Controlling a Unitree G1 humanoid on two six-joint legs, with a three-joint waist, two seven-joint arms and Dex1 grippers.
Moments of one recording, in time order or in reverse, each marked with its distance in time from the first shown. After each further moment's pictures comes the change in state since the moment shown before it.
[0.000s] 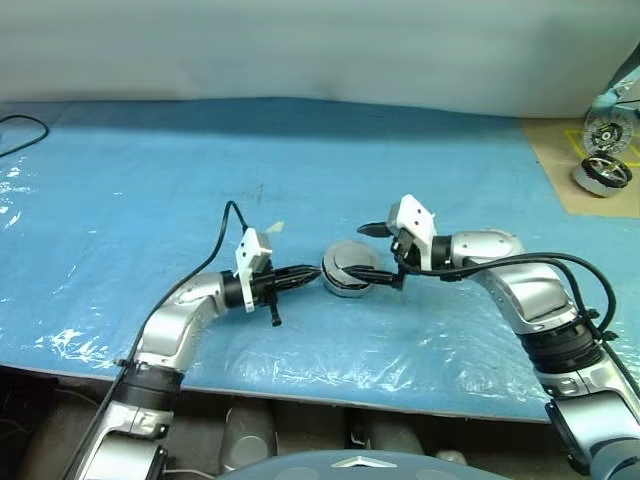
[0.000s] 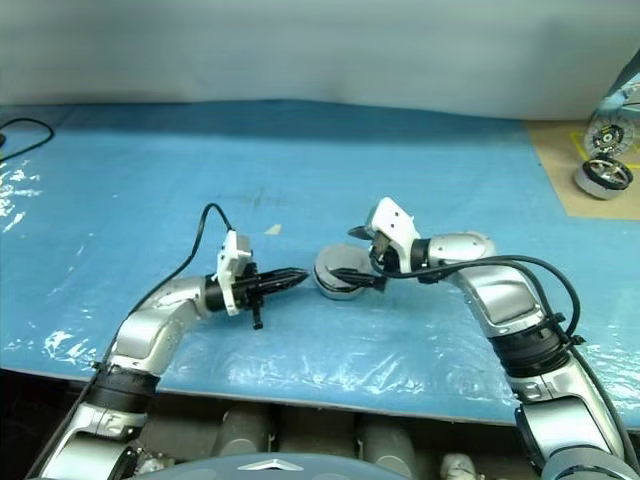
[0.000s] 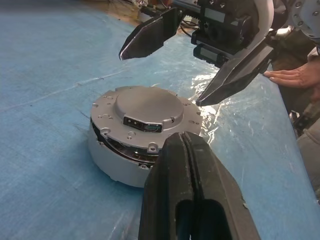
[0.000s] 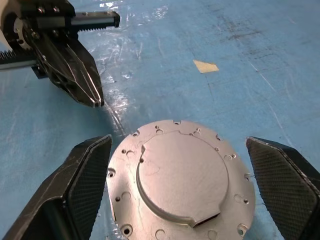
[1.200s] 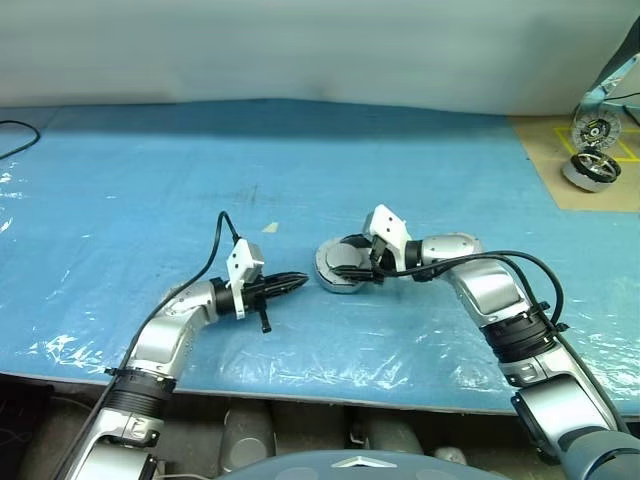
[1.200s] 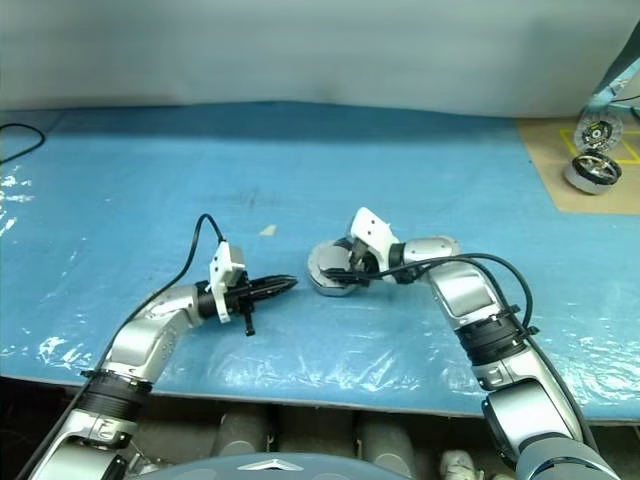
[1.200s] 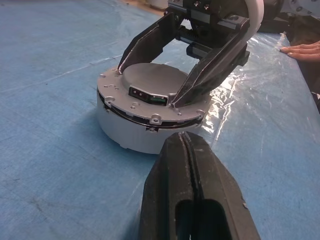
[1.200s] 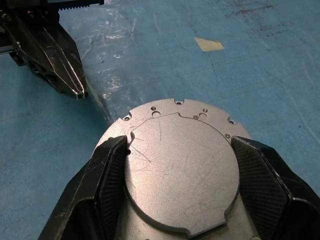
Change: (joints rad) left arm 0.007 0.015 -0.021 0.149 0.040 -0.164 -0.006; right arm -0.048 0.135 0.057 0.194 -0.165 -0.108 0.016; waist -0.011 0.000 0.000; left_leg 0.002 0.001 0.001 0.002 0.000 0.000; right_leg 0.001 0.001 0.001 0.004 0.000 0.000
